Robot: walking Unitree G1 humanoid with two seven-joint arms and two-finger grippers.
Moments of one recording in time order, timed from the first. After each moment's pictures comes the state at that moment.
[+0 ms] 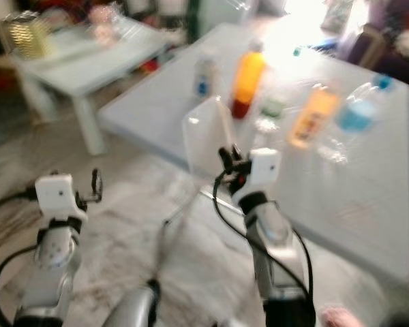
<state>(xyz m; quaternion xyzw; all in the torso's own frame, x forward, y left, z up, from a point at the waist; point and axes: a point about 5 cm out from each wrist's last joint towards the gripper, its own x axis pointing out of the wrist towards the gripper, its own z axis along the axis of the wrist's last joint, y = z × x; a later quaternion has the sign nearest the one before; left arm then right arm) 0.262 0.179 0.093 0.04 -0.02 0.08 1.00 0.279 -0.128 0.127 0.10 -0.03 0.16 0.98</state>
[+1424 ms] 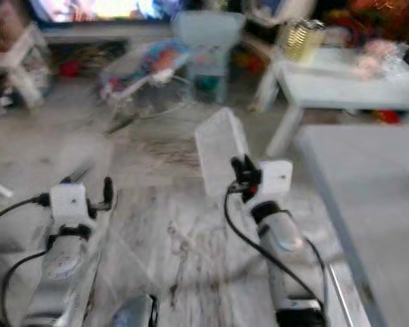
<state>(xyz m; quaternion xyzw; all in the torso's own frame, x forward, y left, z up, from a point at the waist) 0.249 0.179 0.075 0.08 0.01 0.06 1.00 0.273 -0.132 0.122 0.08 -0.03 0.15 0.98</state>
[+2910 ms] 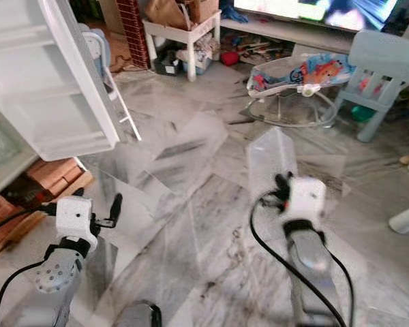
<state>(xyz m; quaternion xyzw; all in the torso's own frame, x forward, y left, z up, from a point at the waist) 0.235 0.173 0.065 0.07 0.03 -0.03 1.00 0.262 -0.192 0.100 -0.02 0.00 0.01 1.00</state>
